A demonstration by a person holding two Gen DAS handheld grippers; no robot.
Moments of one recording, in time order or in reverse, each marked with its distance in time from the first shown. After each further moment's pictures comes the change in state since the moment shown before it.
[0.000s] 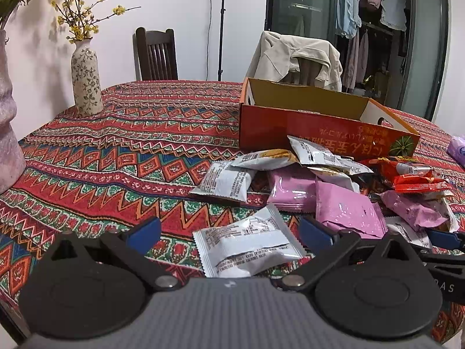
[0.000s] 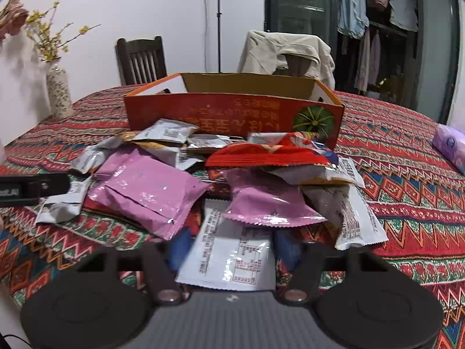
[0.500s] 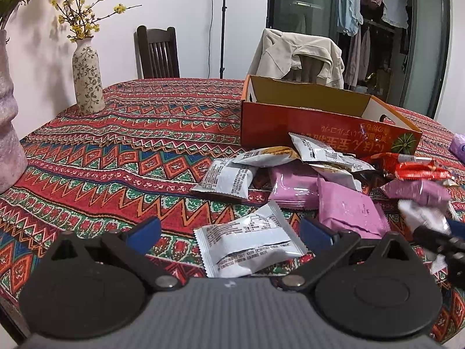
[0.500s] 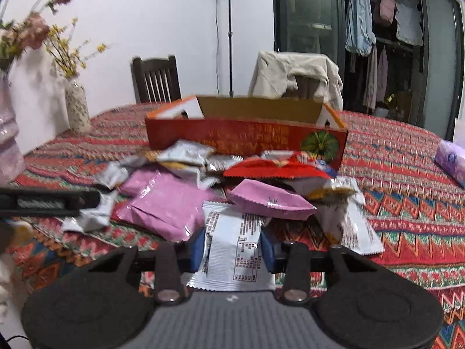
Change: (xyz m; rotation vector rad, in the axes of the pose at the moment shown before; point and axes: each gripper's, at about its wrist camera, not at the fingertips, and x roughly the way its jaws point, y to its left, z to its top) left arm 0.001 -0.001 -0.001 0.003 0.008 0.012; right arm -0.036 0.004 0.003 -0.012 -0.116 0.052
